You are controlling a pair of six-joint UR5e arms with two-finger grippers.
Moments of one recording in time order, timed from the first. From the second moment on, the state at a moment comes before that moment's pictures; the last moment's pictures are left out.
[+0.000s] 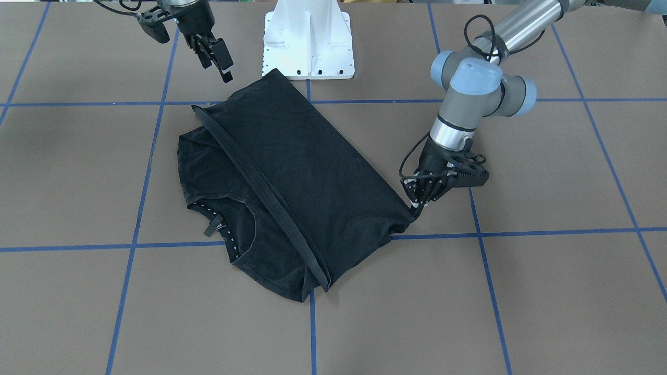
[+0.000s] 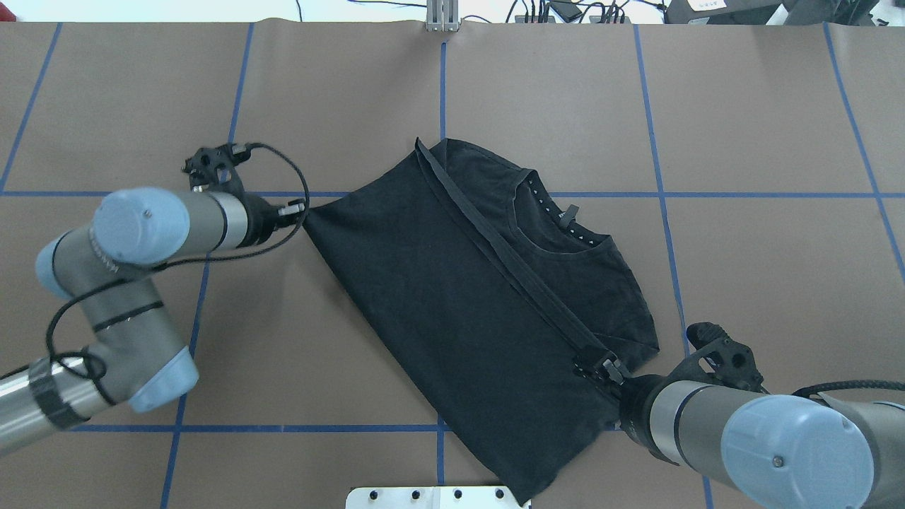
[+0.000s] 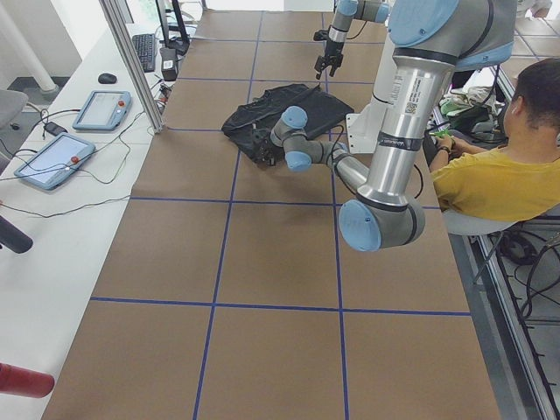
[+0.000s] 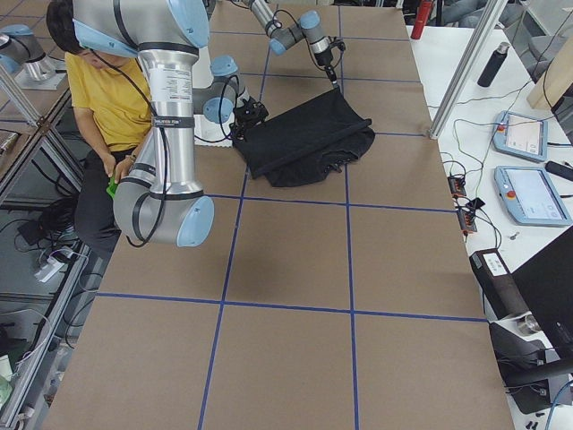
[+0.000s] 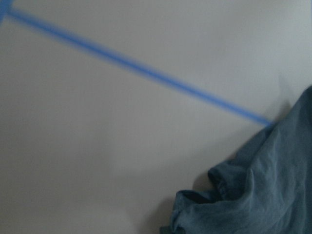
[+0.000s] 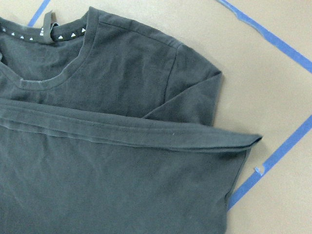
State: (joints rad) left arm -0.69 -2.05 -1.50 -2.26 -1.65 -1.41; right arm 0.17 -1.49 2.35 -1.49 1.47 2.31
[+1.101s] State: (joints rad) left arm -0.82 -2.58 -0.68 -2.60 -1.68 -1.24; right arm 0.21 -1.29 2.18 -1.49 1.41 2.29
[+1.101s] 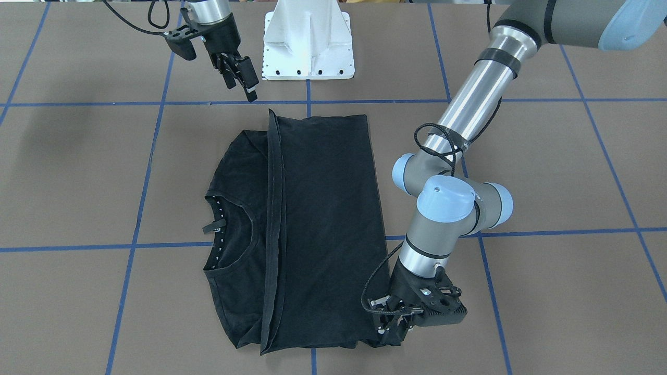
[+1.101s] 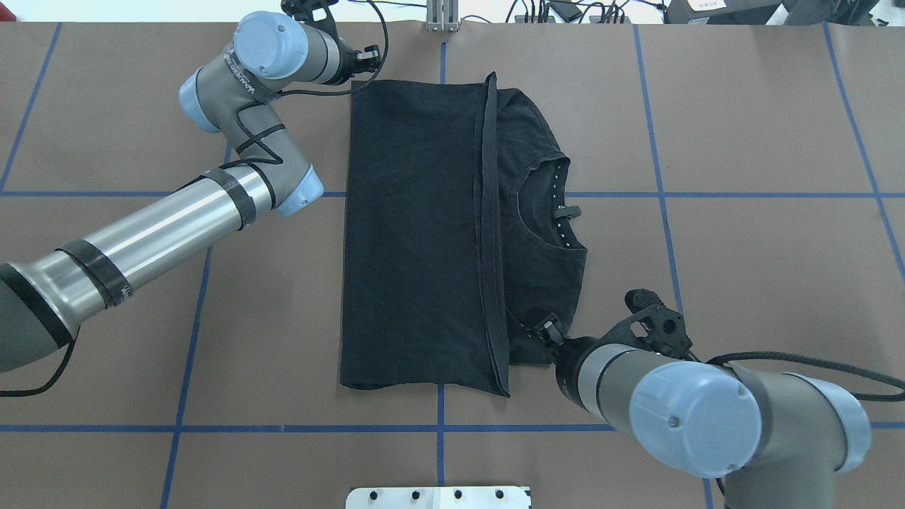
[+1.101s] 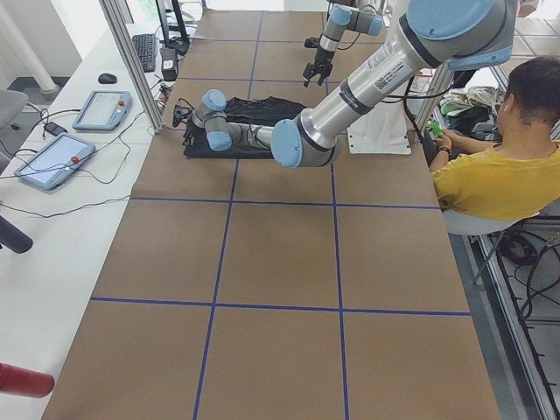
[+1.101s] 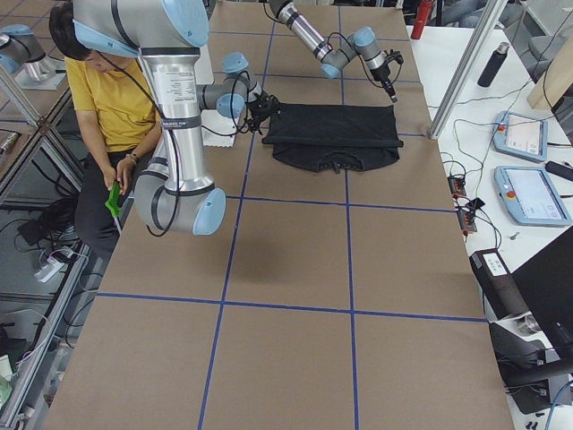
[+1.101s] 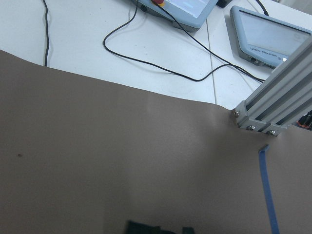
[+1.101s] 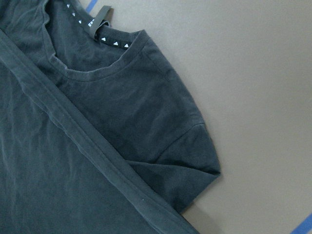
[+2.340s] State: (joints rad) left arm -0.83 -2.19 -1.18 -2.52 -1.80 -1.23; right arm 0.19 -1.09 1.97 -1.69 1.52 1.06
